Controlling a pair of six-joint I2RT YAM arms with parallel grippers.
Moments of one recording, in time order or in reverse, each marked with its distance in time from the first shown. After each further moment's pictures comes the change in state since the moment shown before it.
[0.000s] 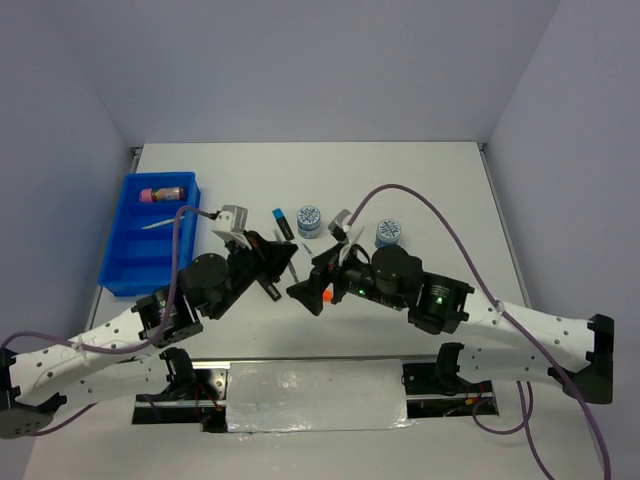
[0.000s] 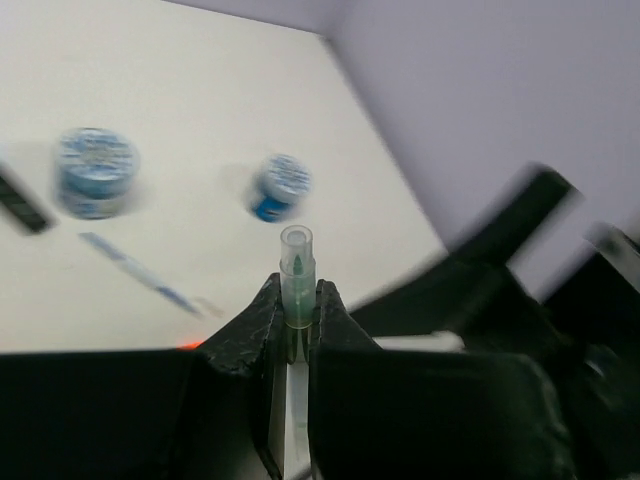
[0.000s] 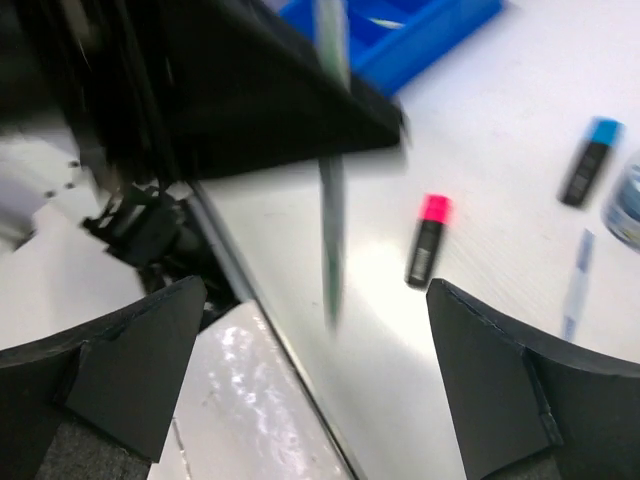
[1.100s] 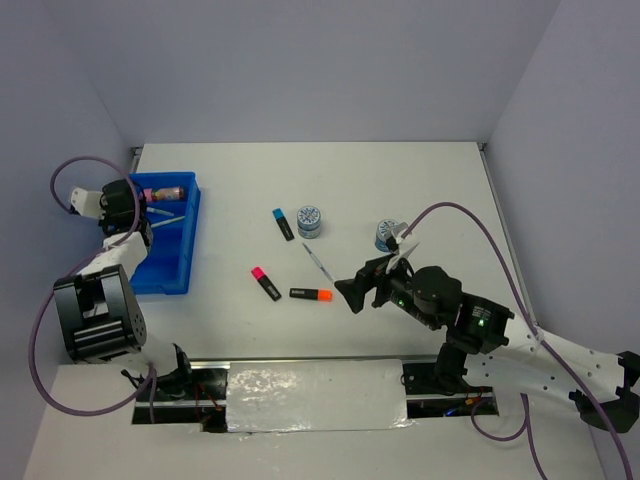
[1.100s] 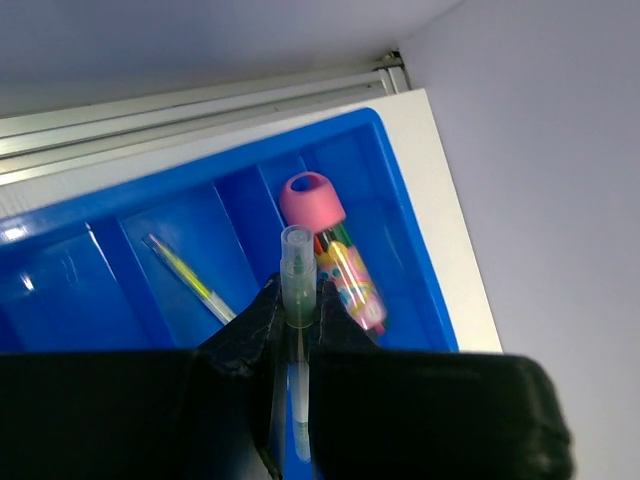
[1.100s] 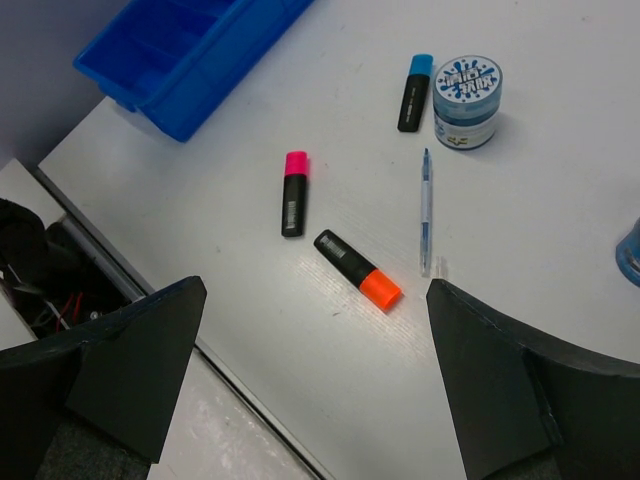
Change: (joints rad) left arm 1.363 0.678 0.079 0.220 0.008 -0.341; right arm -0.055 -0.356 -0.223 -0.200 0.285 0.045
